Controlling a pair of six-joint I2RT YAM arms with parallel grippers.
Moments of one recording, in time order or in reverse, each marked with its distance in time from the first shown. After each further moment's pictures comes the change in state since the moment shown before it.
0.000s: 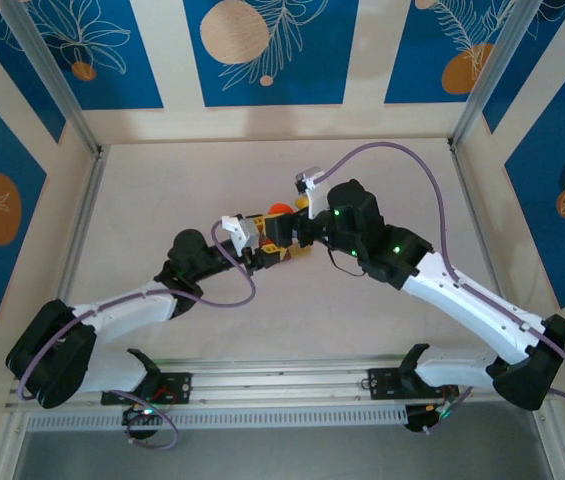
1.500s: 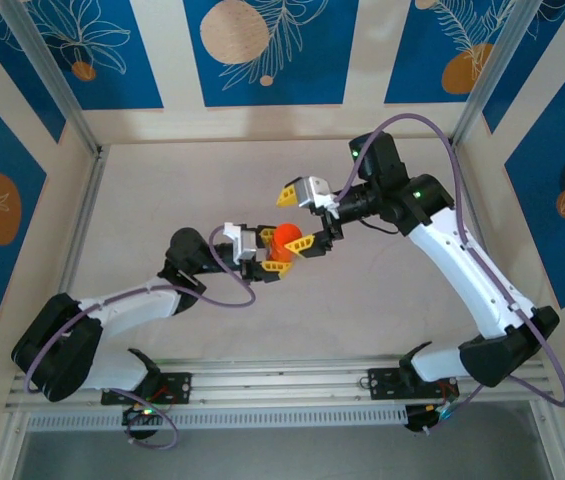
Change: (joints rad) left arm 0.003 0.045 0.028 0.143 0.377 -0.054; right arm -0.304 0.171 0.380 -0.494 -0.990 -1.146
